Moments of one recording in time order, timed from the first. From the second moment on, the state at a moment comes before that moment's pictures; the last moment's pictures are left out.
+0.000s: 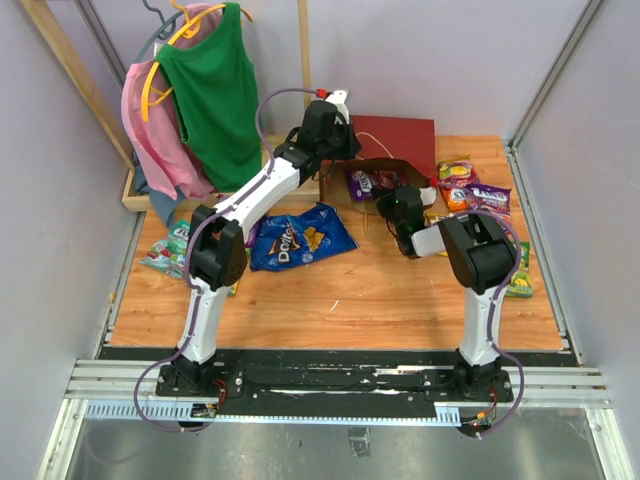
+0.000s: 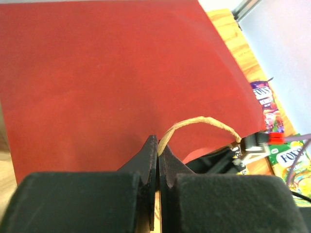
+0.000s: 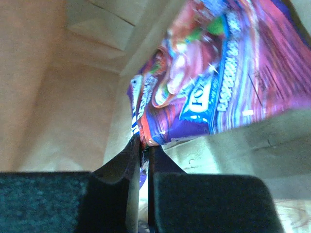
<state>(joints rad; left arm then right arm) -0.56 2.18 2.06 -0.22 0.07 -0.37 0.34 2.08 0.95 0.86 0.18 1.22</state>
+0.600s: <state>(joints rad) -0.49 2.15 1.92 -0.19 0.15 -0.35 0.34 1.75 0.80 0.69 -0.02 1.06</state>
